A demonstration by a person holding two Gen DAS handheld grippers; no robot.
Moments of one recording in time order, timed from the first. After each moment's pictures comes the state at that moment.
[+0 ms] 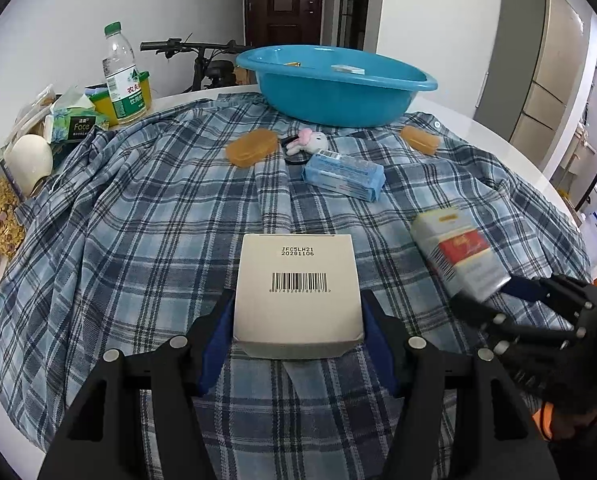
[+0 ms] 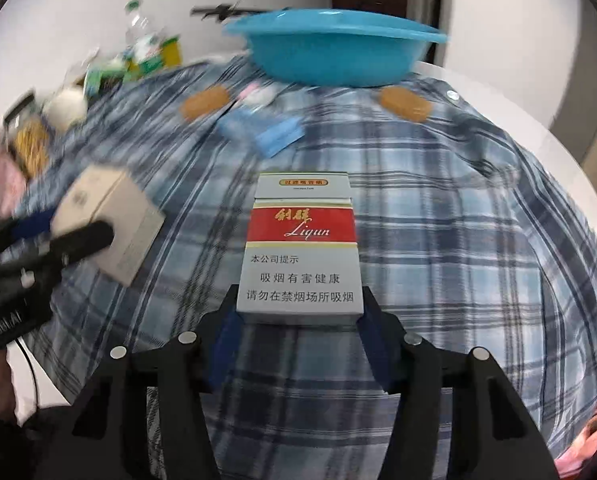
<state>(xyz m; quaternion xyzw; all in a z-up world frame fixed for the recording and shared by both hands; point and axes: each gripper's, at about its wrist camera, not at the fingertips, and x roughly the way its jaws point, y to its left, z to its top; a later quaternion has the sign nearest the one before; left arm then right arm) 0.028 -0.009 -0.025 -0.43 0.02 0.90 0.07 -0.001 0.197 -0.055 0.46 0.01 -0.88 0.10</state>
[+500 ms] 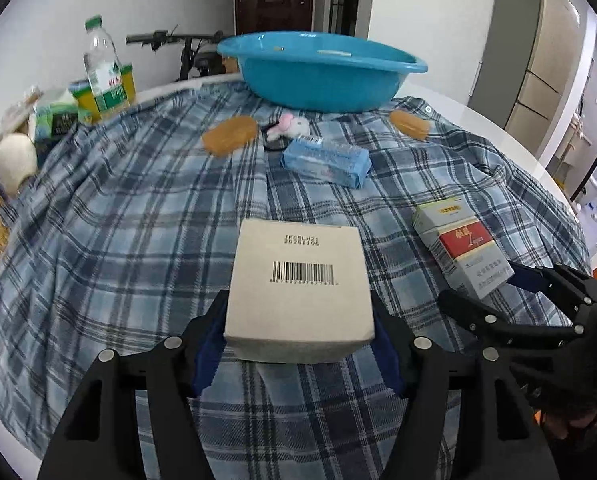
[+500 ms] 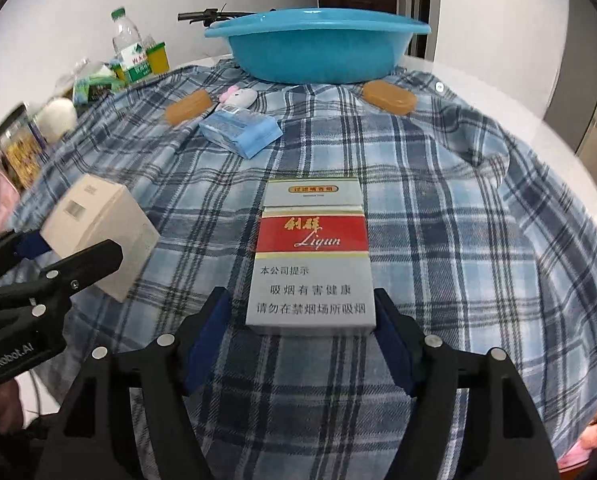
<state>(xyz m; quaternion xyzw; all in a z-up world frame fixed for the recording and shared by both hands) 0.017 0.004 -0.038 -0.44 0.02 0.89 0.08 -0.004 0.197 -0.061 0.46 0.02 -0.88 0.09</state>
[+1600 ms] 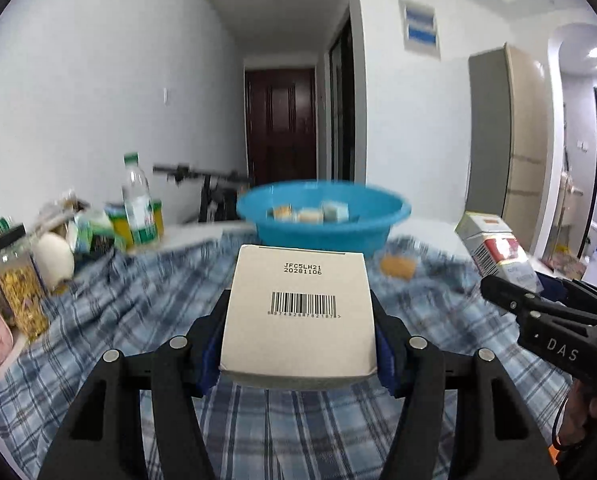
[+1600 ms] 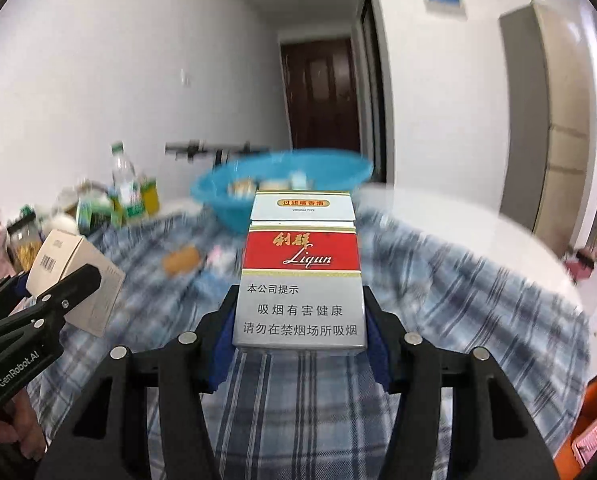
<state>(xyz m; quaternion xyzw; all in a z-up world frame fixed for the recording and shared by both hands) 0.067 0.003 0.038 -0.18 0.03 0.98 0.08 0.042 0.232 0.022 0.22 -0.04 -0.97 0.03</state>
